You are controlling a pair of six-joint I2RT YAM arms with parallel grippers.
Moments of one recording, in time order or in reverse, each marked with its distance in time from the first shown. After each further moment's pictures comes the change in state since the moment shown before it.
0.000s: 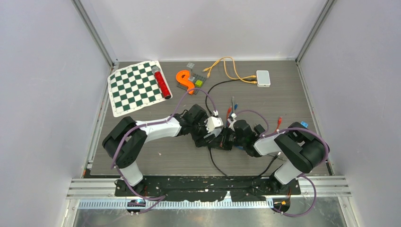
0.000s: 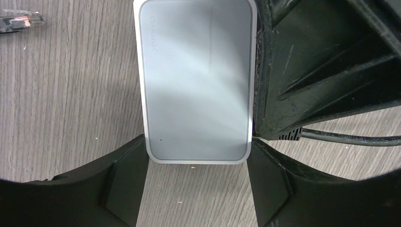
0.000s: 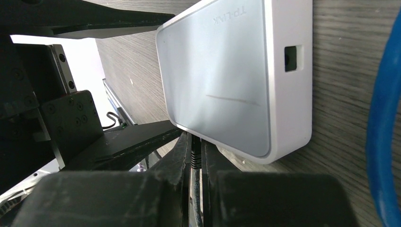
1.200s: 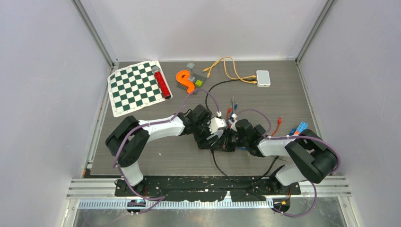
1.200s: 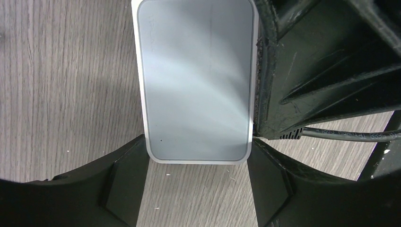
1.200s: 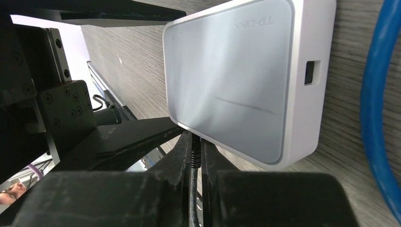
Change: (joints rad) left arm -0.022 0.028 0.060 -0.077 0.028 -0.048; right arm -0.014 -0.126 -0.002 -0.192 -0.043 -0.089
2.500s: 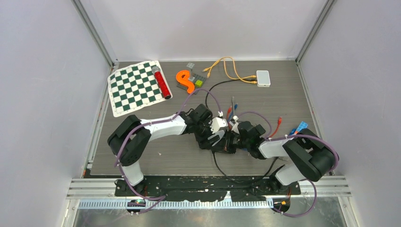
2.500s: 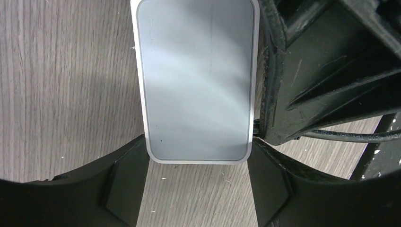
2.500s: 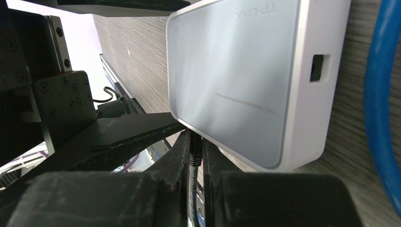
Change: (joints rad) left arm -0.003 0.024 0.034 -0.036 0.013 -0.001; right arm -0.017 0.035 -0.055 0.128 -0.067 0.042
